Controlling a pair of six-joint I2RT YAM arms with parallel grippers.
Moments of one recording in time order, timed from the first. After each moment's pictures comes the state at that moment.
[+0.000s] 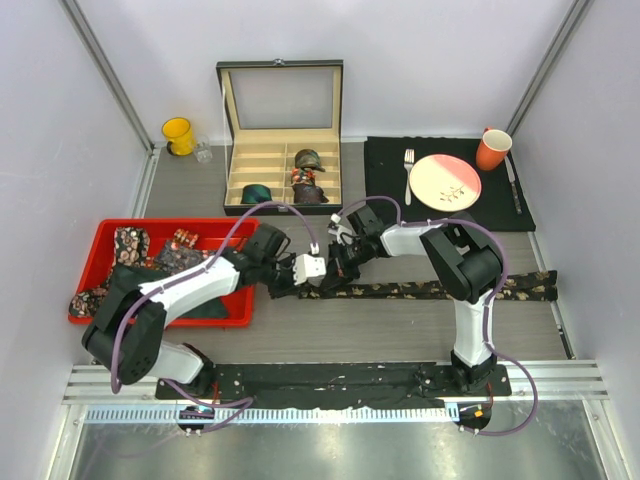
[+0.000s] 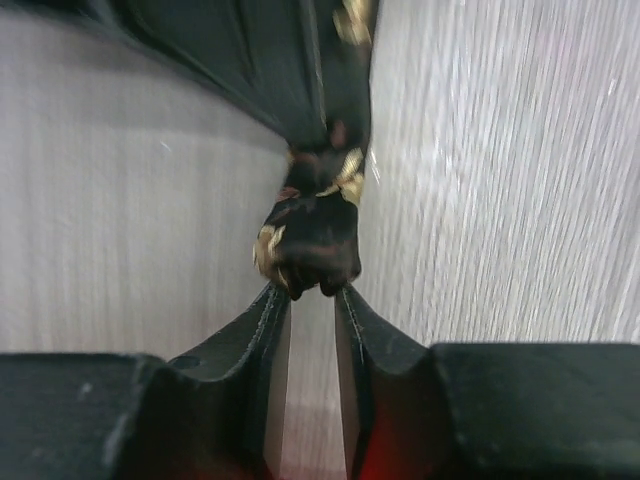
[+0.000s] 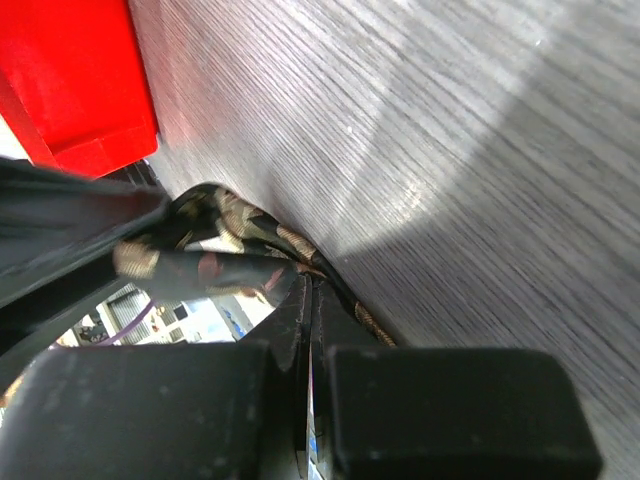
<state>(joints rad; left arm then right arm) -0.62 1.40 0.75 -0.36 0.46 0.73 0.57 2.00 1.07 -0.16 -0.81 0.52</state>
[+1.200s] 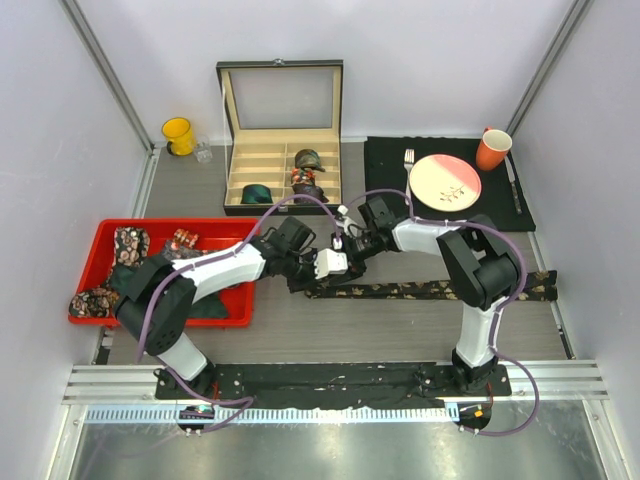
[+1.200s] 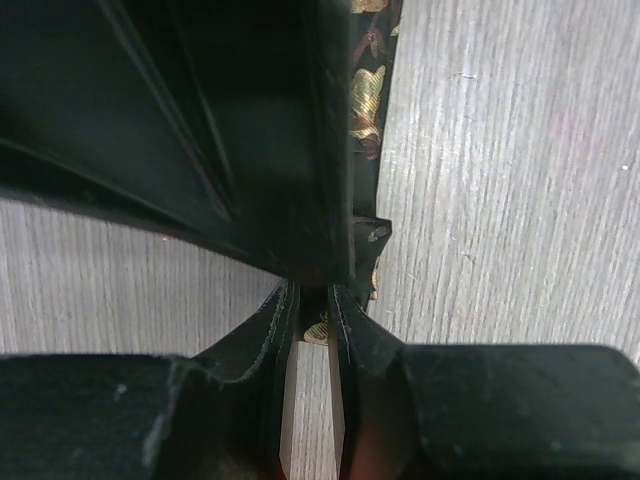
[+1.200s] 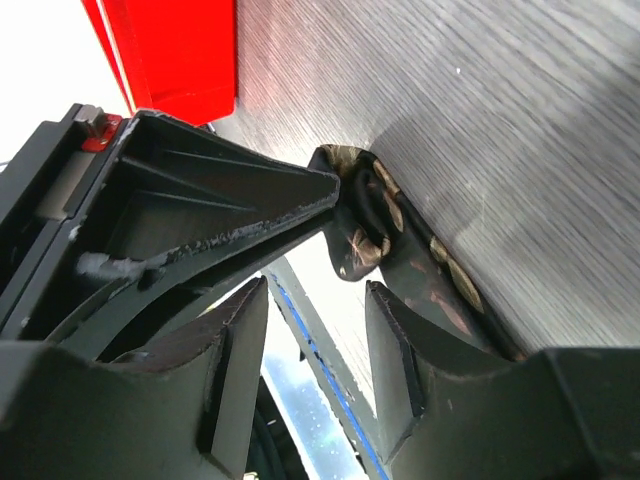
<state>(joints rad) -0.71 1.61 0.93 -0.37 0.43 0.67 0.51 1.90 1.06 -0.23 -0.94 0.49</state>
